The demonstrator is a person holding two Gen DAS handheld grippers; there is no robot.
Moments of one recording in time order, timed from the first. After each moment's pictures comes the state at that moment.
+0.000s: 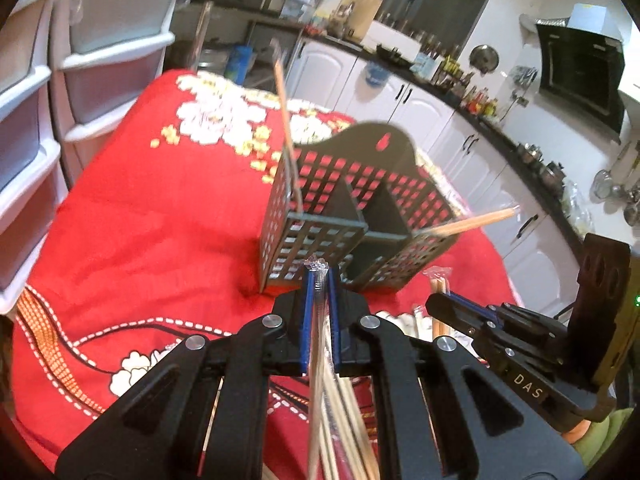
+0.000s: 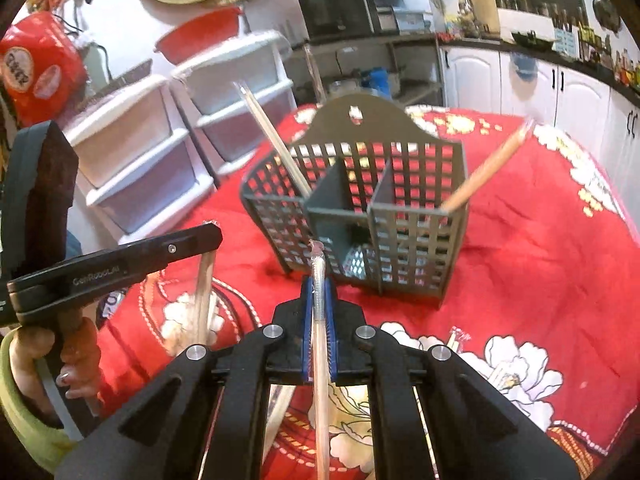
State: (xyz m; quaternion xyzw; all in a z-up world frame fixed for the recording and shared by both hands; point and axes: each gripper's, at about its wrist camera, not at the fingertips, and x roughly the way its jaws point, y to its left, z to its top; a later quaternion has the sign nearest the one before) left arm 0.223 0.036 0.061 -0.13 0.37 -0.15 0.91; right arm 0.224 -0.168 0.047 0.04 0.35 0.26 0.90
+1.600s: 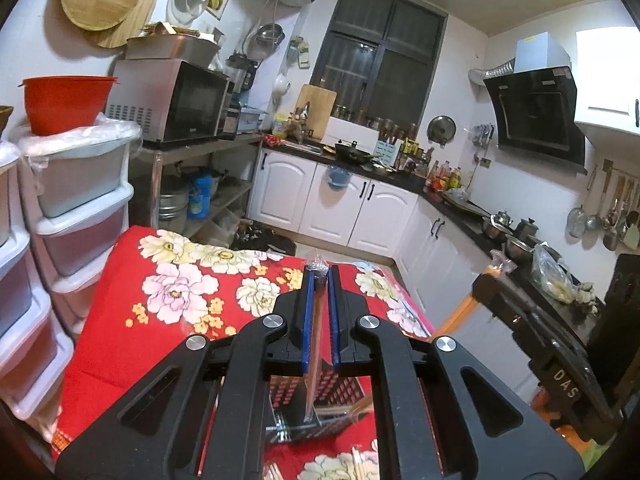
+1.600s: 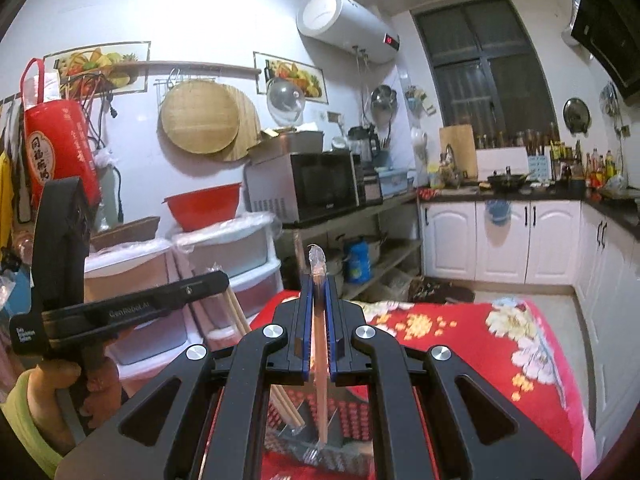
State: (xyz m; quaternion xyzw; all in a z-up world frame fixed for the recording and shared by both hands) left arm 0.265 -0.005 0.214 -0.10 0.19 -0.17 0.96; right arm 0.230 -0.229 0.217 0.06 0.09 0.22 0.97
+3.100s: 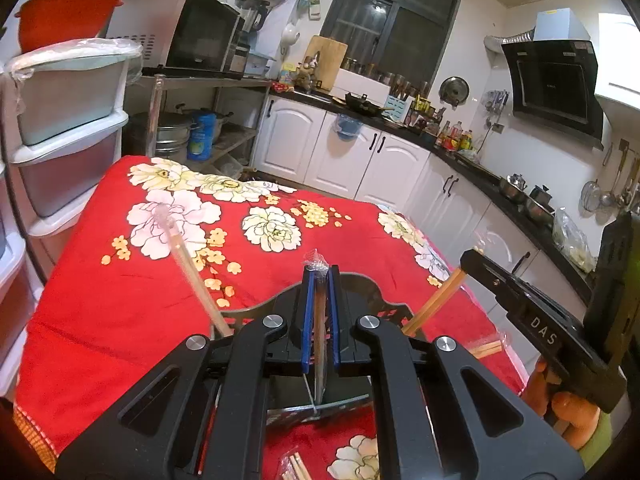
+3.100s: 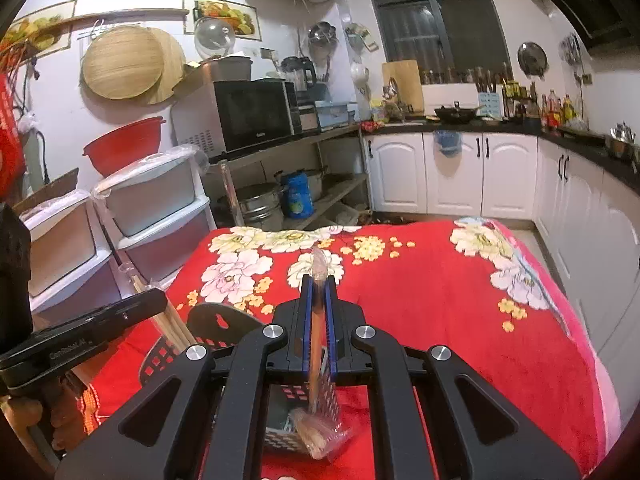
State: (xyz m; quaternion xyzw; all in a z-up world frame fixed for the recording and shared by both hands) left arm 0.301 -0.003 0.106 -0.11 0.27 -0.18 0.94; right arm 0.302 -0.226 0.108 0.08 0.21 0.12 0.97
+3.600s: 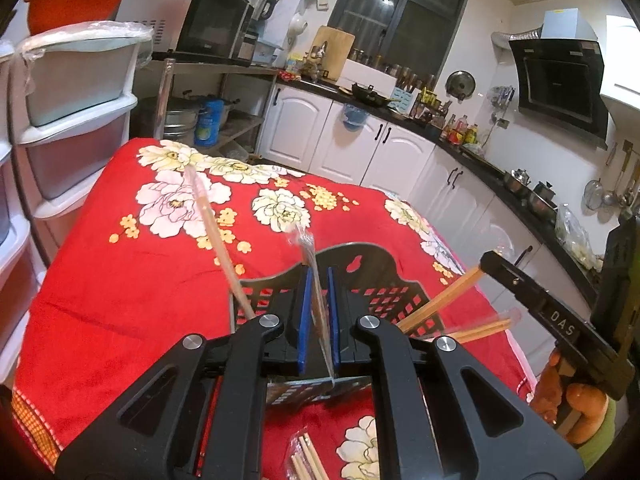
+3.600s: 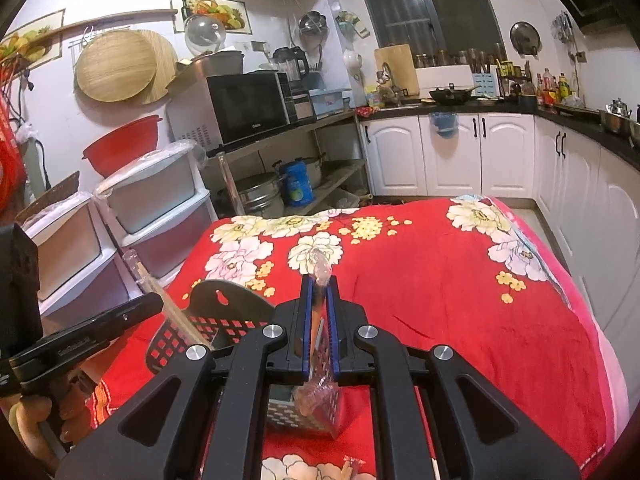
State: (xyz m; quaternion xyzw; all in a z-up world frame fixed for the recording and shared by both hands) left arm 0.293 0.009 0.093 -0.11 0.29 -0.17 0.94; right arm 0.288 -0.238 0.101 0.09 0.23 0.13 0.96
